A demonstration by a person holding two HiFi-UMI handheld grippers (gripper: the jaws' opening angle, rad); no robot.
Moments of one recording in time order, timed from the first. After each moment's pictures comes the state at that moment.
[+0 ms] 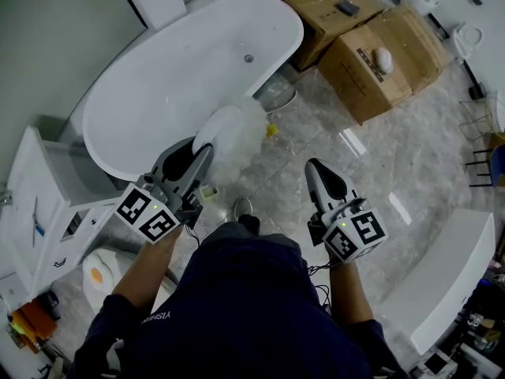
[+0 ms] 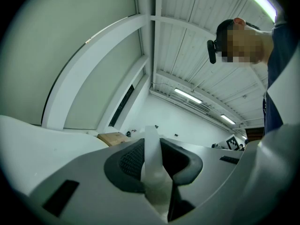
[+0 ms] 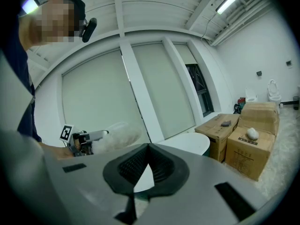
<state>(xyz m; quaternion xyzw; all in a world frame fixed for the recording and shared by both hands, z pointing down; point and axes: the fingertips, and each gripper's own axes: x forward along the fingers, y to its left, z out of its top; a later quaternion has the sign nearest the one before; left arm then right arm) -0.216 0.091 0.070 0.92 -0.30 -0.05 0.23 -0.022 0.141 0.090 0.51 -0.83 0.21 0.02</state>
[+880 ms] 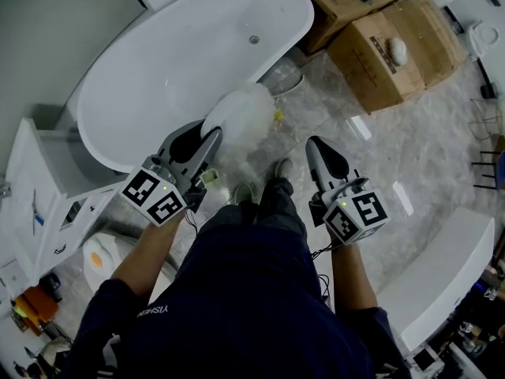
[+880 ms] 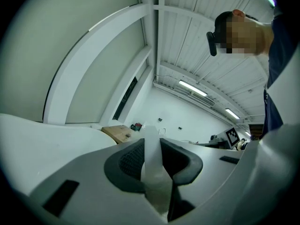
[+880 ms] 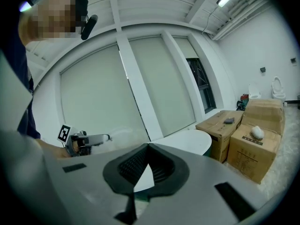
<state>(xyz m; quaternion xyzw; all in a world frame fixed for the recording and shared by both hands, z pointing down) -0.186 0.045 0.116 0.92 -0.31 -0.01 0.24 -0.008 0.078 0.124 0.50 -0.83 0.23 0.04</state>
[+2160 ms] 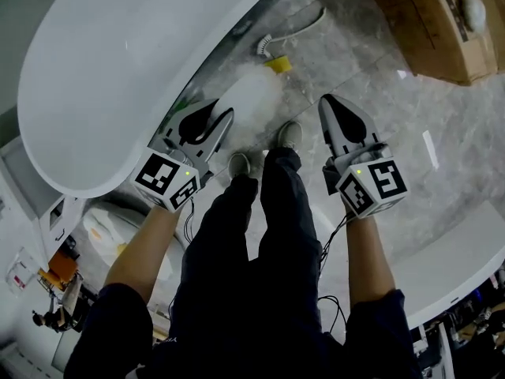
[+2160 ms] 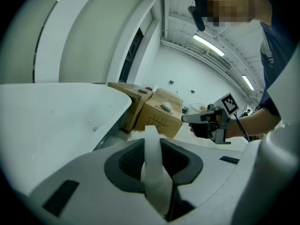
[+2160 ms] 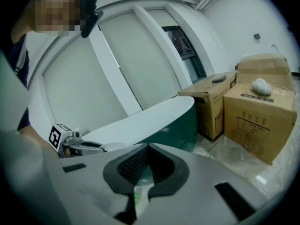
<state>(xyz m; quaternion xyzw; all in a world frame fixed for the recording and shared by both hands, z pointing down) -0.039 -0.055 0.464 0.88 -0.32 0.21 0.27 0.127 -0.069 0.457 0.46 -0.82 0.33 0.08</state>
